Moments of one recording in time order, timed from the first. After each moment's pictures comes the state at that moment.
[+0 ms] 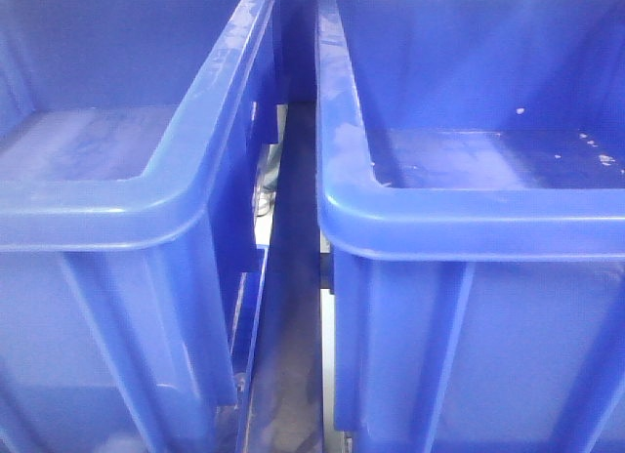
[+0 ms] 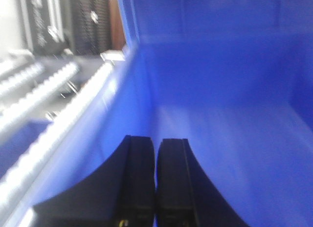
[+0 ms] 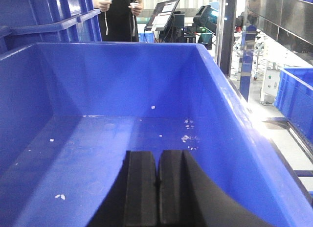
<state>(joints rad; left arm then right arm) -0.01 0.05 0.01 -0.09 -0.05 0.10 0.03 -0.01 0.02 0.06 -0.05 0.03</state>
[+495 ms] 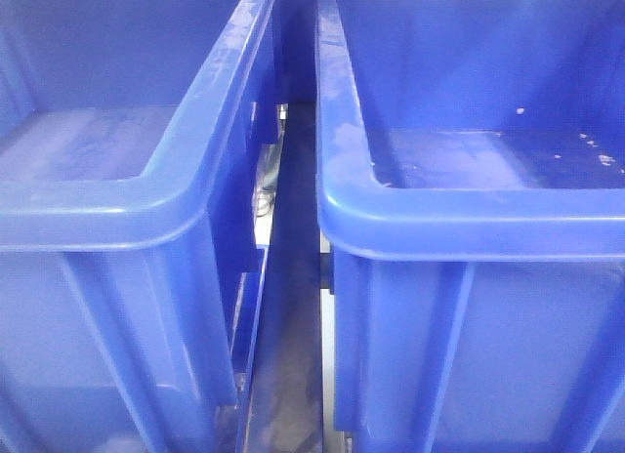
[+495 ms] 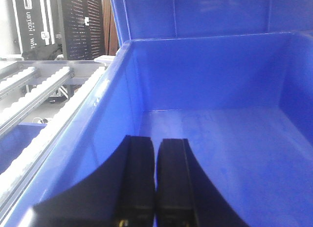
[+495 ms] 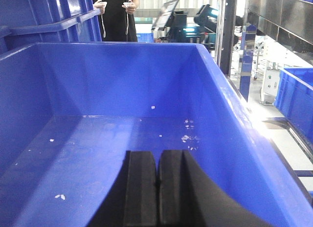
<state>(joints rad) -0.02 0.00 0.01 -0.09 -0.04 0.10 0.03 -0.01 0.02 0.06 -0.05 0.03</state>
